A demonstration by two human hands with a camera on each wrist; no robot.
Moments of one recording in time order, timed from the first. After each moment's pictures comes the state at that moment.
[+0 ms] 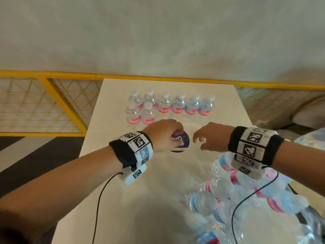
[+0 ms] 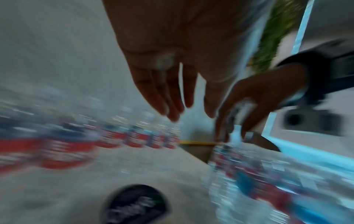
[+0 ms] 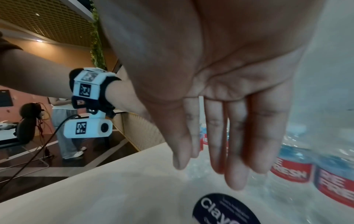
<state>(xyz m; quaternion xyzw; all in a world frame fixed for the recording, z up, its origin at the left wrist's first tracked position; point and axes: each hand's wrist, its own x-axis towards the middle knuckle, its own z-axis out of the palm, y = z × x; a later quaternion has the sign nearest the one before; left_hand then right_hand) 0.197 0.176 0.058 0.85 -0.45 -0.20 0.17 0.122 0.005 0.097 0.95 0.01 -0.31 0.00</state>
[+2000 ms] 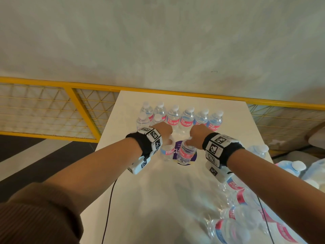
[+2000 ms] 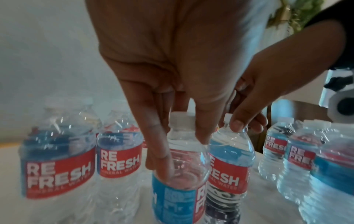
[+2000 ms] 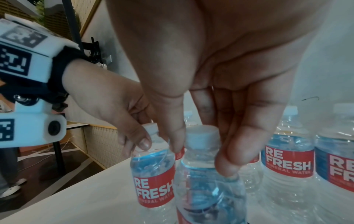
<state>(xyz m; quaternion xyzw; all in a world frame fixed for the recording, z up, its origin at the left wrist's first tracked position) 0.243 0.160 0.050 0.91 -0.35 -0.23 -0.03 0.180 0.021 0.060 0.97 -0.10 -0.21 -0.07</state>
